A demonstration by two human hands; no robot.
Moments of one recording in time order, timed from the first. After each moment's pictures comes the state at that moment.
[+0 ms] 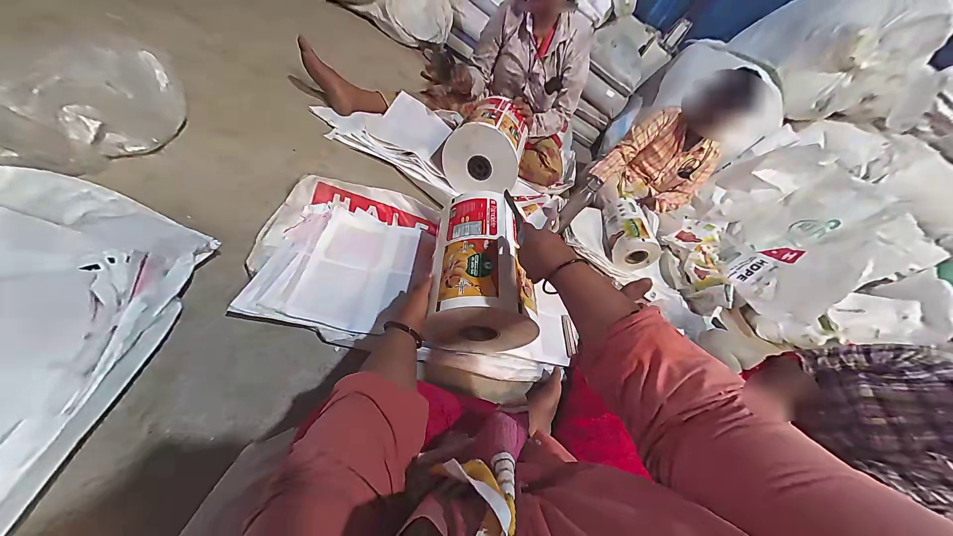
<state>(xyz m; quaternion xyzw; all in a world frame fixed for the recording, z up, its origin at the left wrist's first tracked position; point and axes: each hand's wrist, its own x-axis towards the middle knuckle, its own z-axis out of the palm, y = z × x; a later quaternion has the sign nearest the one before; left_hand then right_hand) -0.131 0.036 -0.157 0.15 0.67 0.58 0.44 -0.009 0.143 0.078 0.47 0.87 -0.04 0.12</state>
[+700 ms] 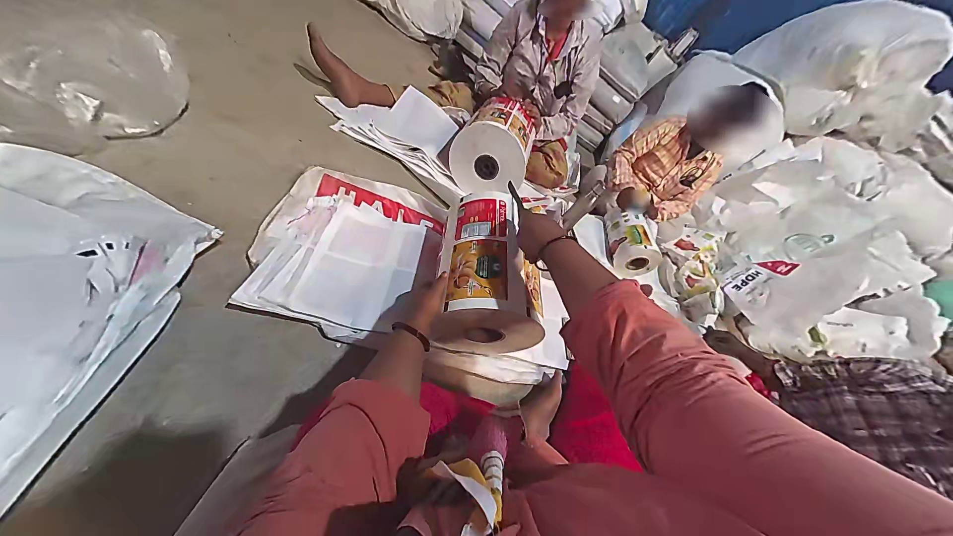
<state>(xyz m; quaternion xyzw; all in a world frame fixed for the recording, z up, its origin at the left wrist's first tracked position) -0.126 0.031 -0.138 0.18 0.65 0.59 0.44 -0.050 0.175 0.067 0.47 0.87 -0.04 0.11</state>
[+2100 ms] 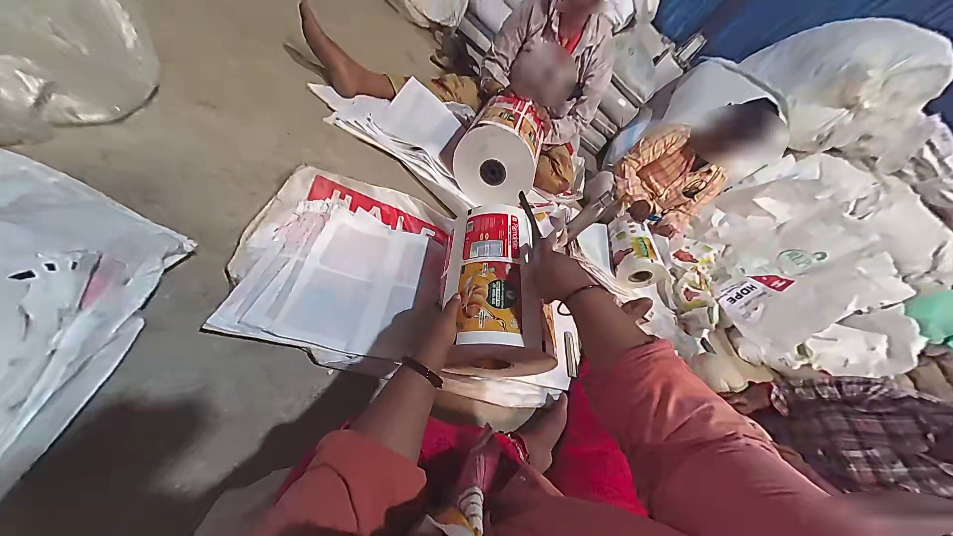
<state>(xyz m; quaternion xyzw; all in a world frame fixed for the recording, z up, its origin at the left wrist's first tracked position) -0.124 0.048 -0.140 0.13 0.62 0.64 0.44 -0.049 0.176 0.047 0.53 0.83 -0.01 0.19</state>
